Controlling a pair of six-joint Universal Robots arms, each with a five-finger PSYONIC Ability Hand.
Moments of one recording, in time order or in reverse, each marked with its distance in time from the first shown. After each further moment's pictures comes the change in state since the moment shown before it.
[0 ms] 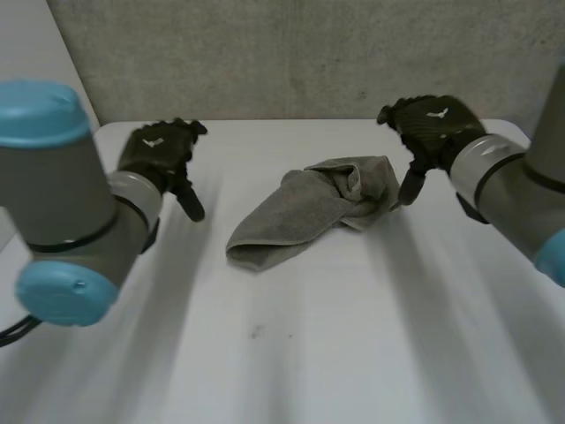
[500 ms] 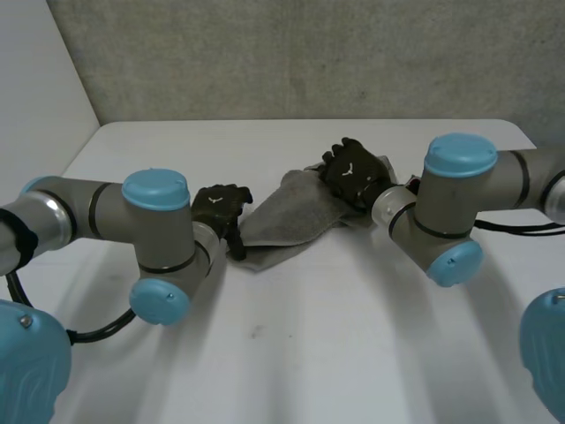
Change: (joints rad) left arm -0.020 -0.477 0.227 0.126 0.100 0.000; right arm 0.050 0.537 -0.282 -0.305 -0.201 -0.694; left_hand 0.211 0.207 0.207 0.207 0.205; right_hand 0.131 0.077 0.102 0.084 0.126
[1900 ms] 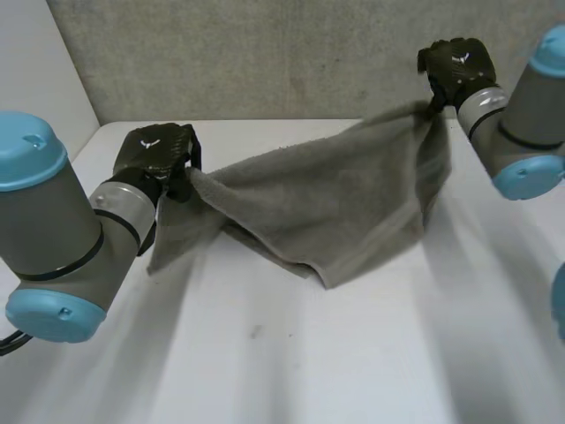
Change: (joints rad) left arm 0.069 0.572 -0.410 0.068 0.005 0.005; right arm -0.190 0.039 -0.508 0.213 0.173 0.666; left_hand 0.775 0.809 0.808 0.809 0.781; right_hand 0.139 0.146 0.159 0.166 0.119
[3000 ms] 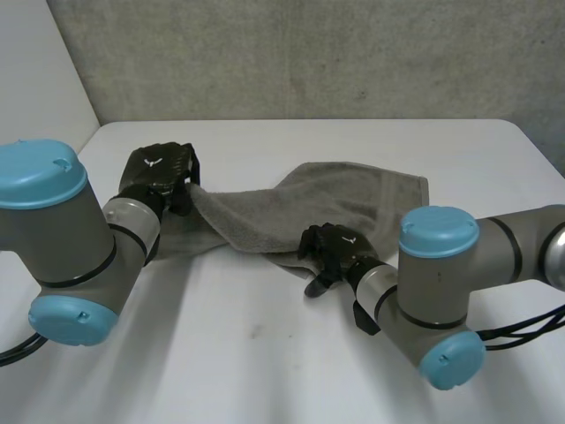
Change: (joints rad) left arm 0.019 -0.067 -0.032 0.063 -0.005 0.001; right arm 0.333 -0.278 1.049 -0.291 0.013 0.534; left_hand 0.000 0.000 0.000 0.001 0.000; right_hand 0.125 0.129 0.106 0.100 0.136
